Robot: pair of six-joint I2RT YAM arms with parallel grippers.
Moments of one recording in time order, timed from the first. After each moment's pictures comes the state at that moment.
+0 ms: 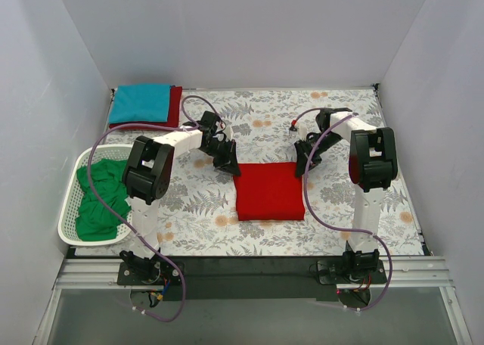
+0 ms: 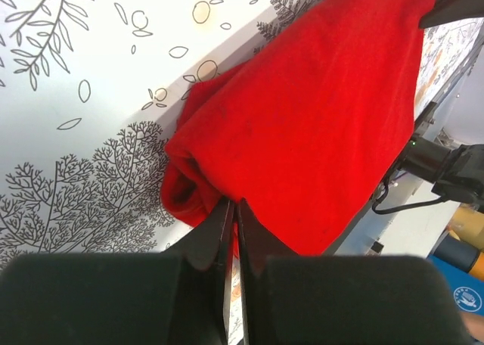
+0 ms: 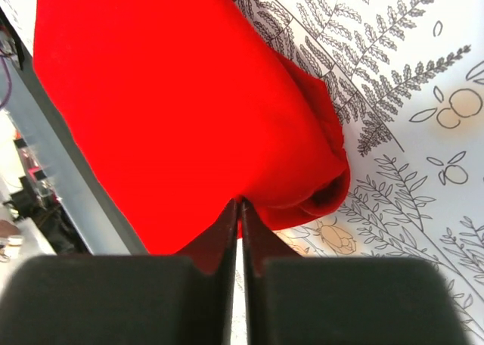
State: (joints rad) left arm -0.40 2.10 1.45 -0.58 0.74 -0.26; right arm 0.14 2.16 1.57 -1.15 -0.79 -0.55
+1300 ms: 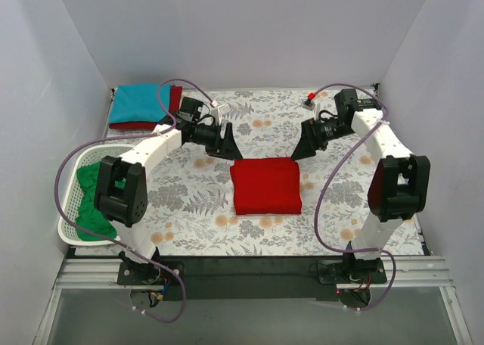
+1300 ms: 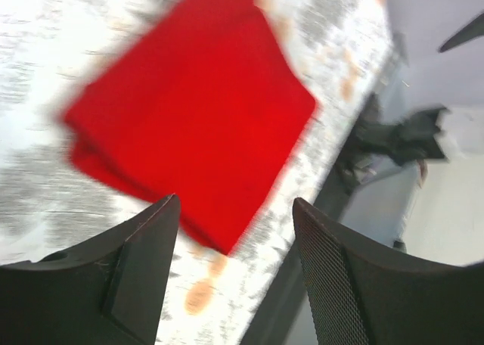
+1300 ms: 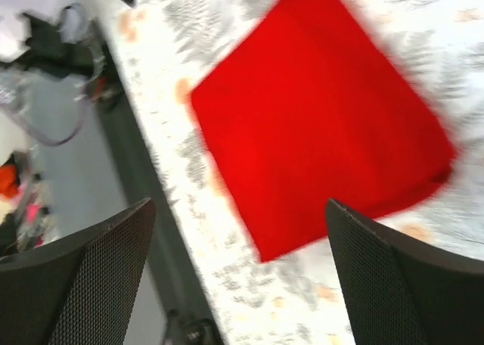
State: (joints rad) left arm -0.32 1.87 1.43 -0.57 0.87 -0.14; right arm 0.09 1.84 1.57 -1.12 -0.98 -0.52
